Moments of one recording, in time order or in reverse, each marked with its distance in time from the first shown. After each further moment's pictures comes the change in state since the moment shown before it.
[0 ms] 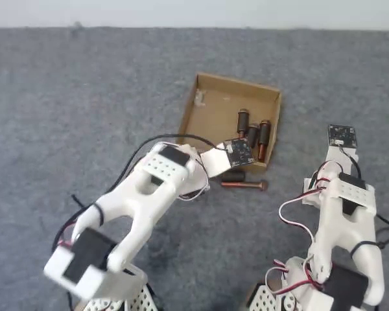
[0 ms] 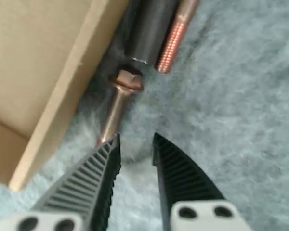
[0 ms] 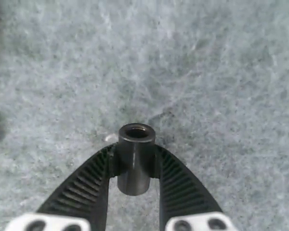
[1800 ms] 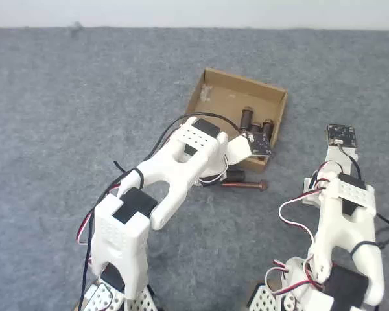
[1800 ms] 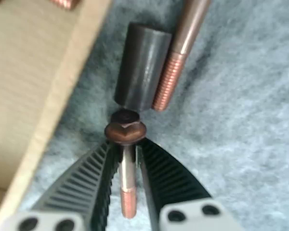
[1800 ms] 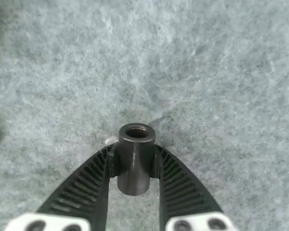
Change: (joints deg) left arm 2.7 25.8 -30.4 20.0 0.8; right arm 0.0 0.0 0.3 -1.1 0.9
